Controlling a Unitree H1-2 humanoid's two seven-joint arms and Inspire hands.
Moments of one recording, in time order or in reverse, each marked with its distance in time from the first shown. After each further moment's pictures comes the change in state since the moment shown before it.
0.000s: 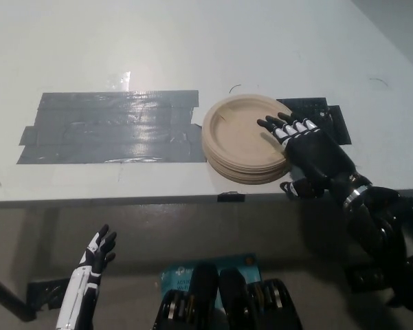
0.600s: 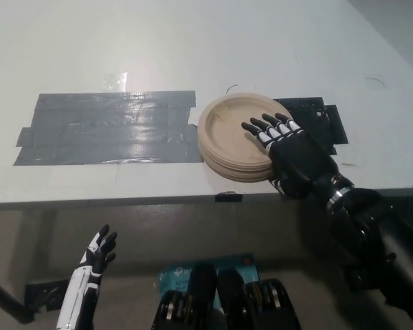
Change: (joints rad) left_arm 0.000 0.000 -0.001 0.000 0.000 0.000 0.000; right_arm -0.045 0.022 0.075 0.105 -0.069 -0.026 -0.101
